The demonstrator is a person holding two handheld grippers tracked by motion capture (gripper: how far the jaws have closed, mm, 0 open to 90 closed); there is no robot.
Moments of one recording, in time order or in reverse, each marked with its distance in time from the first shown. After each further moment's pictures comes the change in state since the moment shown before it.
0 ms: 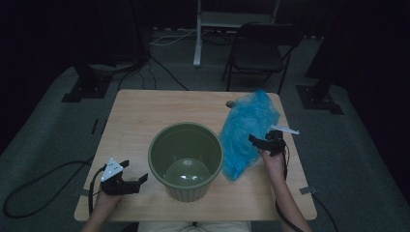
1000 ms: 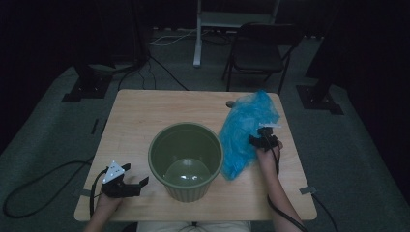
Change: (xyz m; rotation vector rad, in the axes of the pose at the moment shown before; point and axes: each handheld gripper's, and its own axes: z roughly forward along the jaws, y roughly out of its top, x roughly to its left) left arm 0.001 -0.012 0.005 0.025 -0.020 -0.012; right arm 0.001 -0.002 0.052 0.143 -0.242 -0.165
